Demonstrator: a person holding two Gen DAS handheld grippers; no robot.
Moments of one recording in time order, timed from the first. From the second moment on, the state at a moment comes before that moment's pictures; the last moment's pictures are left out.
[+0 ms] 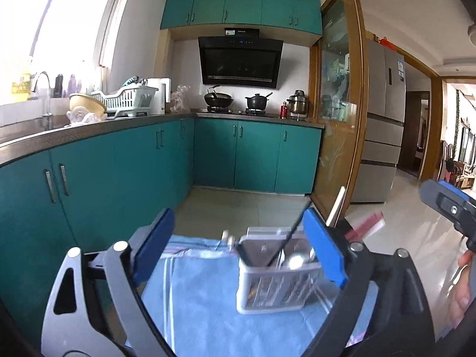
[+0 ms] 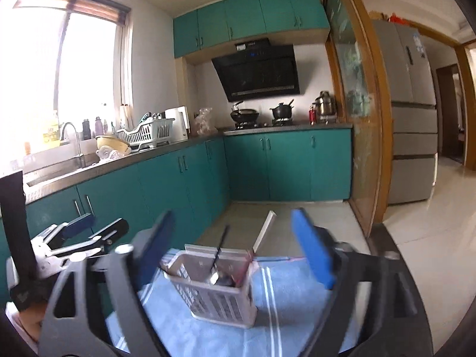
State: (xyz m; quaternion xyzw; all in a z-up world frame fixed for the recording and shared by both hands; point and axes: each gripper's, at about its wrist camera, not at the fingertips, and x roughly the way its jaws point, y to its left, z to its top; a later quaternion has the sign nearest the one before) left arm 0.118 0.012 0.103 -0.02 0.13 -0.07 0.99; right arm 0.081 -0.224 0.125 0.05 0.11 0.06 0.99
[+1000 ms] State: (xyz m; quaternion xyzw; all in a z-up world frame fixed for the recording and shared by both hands) left arm -0.055 0.023 0.043 0.02 0.16 -0.06 0.98; right arm -0.066 -0.179 0.031 0.02 0.19 -0.03 0.98
